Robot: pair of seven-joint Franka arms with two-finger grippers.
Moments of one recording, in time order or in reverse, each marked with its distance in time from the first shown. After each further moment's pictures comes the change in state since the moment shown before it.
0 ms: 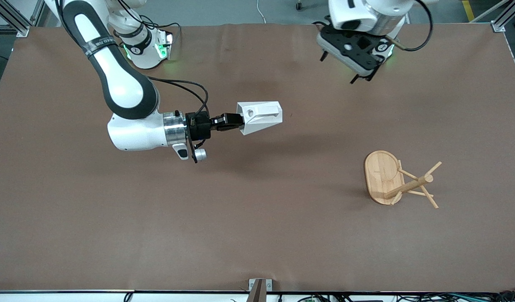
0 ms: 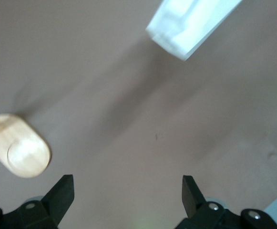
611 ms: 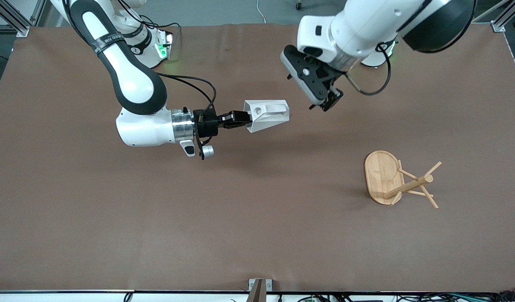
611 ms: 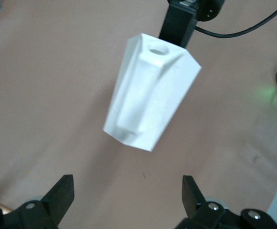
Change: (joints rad) left arm -0.054 0.286 -0.033 0.207 -0.005 0.067 0.177; right arm 0.003 0.003 0.024 -0.006 0.002 0.025 0.000
